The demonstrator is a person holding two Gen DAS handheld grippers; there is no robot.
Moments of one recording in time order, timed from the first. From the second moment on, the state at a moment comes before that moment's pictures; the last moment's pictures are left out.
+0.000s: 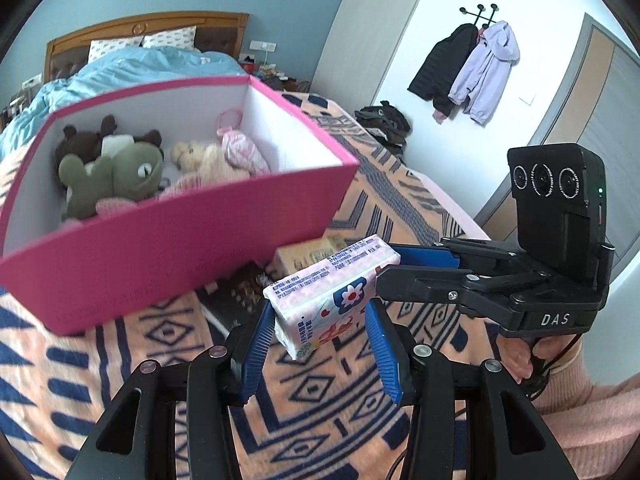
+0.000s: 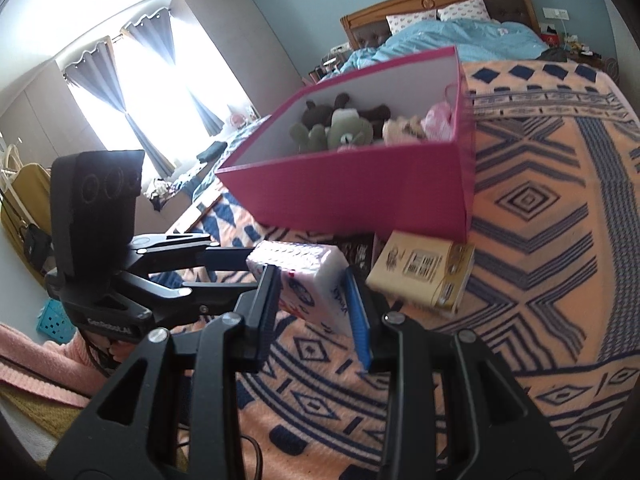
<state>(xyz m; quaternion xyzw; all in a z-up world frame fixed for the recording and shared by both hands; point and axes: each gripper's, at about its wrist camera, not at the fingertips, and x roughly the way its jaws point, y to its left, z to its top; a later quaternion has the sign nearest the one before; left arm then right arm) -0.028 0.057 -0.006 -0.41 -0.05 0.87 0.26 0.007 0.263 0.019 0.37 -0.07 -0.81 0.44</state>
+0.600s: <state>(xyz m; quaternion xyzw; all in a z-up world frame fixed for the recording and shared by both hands) -0.065 0.059 0.026 -0.38 -0.04 0.89 0.25 -0.018 0.261 0.053 0.33 -0.07 -0.83 0.44</state>
